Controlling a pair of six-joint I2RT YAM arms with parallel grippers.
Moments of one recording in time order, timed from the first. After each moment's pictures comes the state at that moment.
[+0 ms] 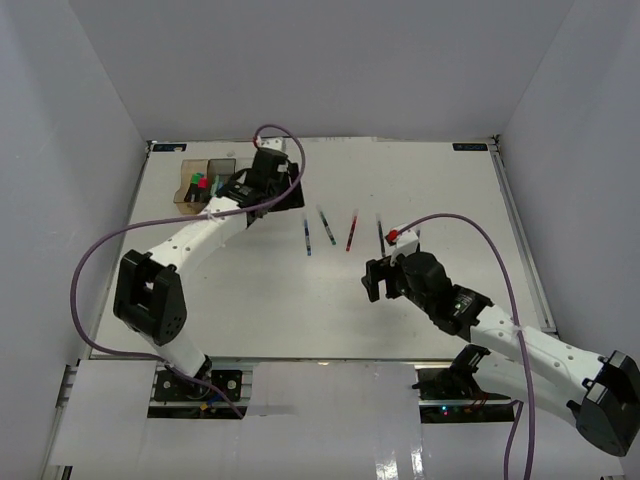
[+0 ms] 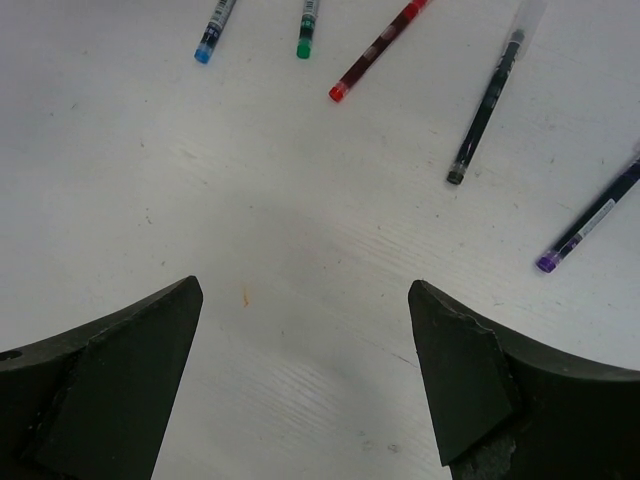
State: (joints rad) left arm -0.46 1.65 1.41 -0.45 -0.18 -0.44; right arm 0.84 0.88 0.50 -0.12 0.21 0.24
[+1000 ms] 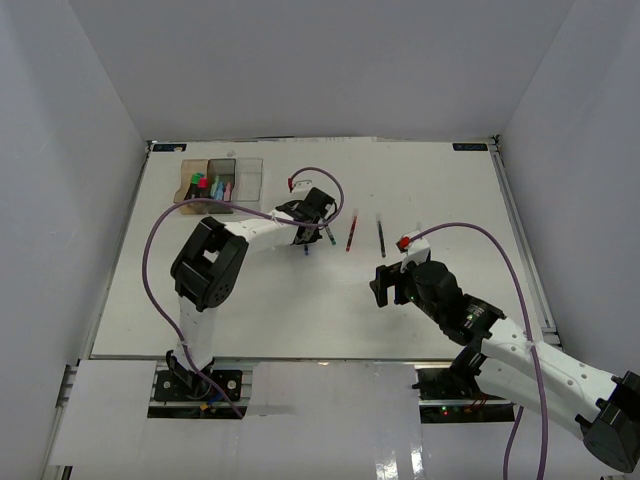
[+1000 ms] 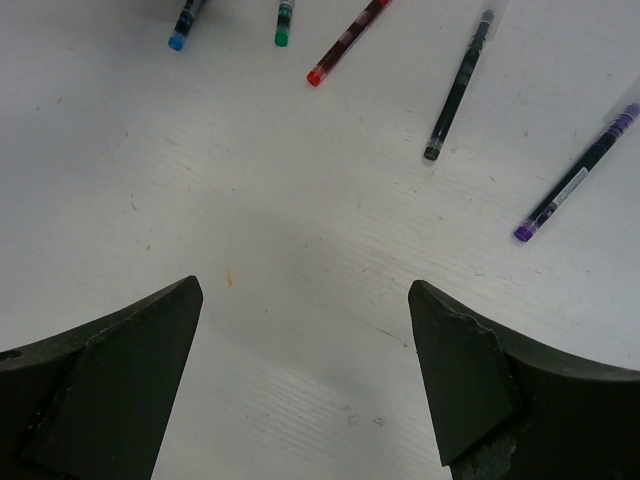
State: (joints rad) left arm -0.67 2.02 1.36 -0.34 -0.46 -0.67; right arm 0.83 0.73 0.43 -0.18 0.24 0.26
